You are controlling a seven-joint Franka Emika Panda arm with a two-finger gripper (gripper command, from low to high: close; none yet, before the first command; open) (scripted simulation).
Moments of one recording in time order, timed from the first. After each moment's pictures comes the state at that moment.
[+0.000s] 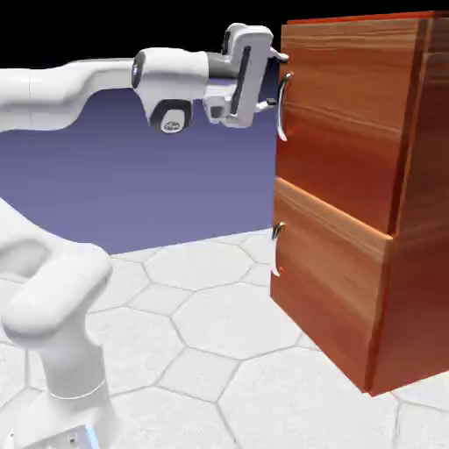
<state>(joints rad) -0.65 -0.89 0.85 -2.33 1.34 3.14 2.16</state>
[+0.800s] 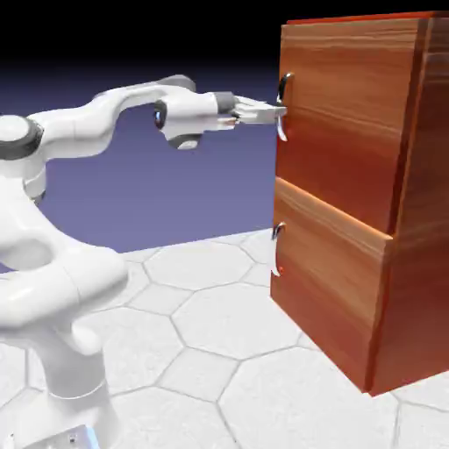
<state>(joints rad) -1.17 -1.07 1.34 -1.96 2.05 3.14 2.90</state>
